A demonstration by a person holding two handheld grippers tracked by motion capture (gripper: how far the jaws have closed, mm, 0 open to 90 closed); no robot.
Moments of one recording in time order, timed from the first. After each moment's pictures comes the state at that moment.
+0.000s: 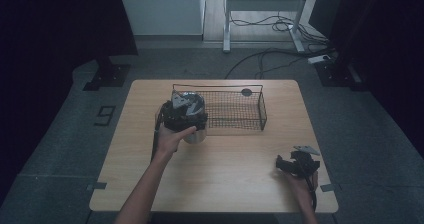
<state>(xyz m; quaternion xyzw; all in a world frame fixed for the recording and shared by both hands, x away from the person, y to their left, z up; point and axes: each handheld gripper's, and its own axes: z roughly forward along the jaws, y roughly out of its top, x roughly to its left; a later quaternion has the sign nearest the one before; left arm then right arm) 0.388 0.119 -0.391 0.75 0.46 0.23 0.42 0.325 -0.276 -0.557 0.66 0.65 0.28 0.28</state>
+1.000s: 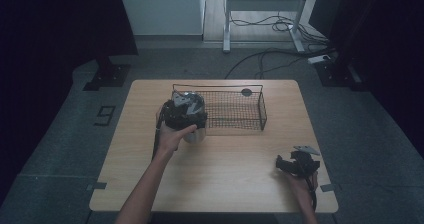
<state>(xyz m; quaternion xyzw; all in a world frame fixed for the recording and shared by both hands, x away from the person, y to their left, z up) 0.398 0.118 -0.398 0.75 0.47 0.22 0.41 0.325 -0.276 -0.557 0.66 0.65 0.28 0.28</state>
